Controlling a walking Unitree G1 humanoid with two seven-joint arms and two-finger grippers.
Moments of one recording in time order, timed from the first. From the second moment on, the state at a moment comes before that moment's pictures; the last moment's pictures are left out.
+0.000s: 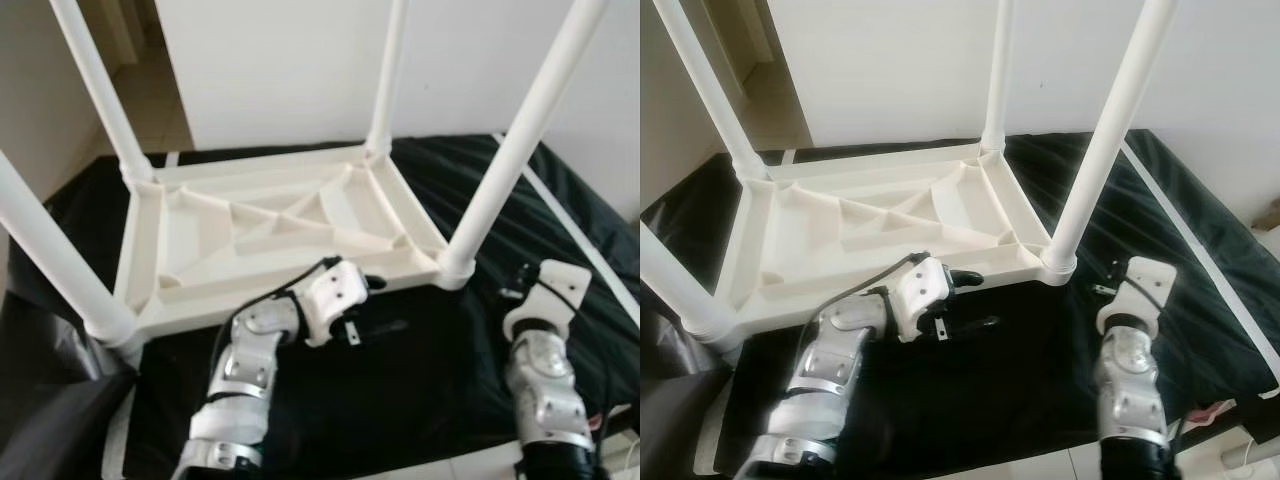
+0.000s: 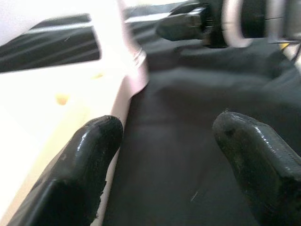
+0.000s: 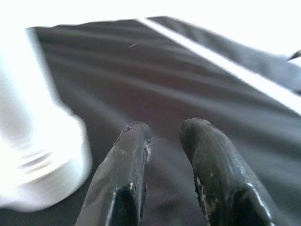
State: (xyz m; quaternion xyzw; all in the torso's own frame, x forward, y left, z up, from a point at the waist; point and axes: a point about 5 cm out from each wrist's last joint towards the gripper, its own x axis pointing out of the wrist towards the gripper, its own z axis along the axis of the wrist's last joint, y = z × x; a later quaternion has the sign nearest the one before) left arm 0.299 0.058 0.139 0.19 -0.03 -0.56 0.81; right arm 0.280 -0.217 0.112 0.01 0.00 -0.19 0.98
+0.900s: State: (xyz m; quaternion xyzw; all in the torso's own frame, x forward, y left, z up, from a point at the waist) left arm 0.313 0.154 0.117 0.25 0.12 -0.45 0.85; right arm 0.277 -0.199 0.109 0.02 0.00 -0.15 0.99
